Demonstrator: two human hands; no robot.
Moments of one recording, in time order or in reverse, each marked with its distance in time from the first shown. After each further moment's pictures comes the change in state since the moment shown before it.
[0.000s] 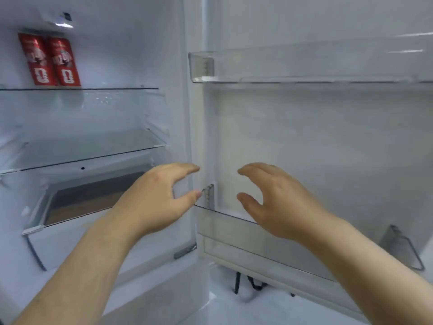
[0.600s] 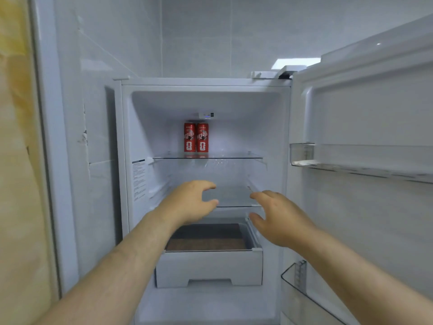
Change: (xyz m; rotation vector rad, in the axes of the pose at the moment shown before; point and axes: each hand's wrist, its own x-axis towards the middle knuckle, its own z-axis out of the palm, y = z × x) left_hand 0.002 -0.046 -0.118 0.307 0.173 -0.464; right_hand 0.139 -0.083 0.016 0.182 -0.066 -0.300
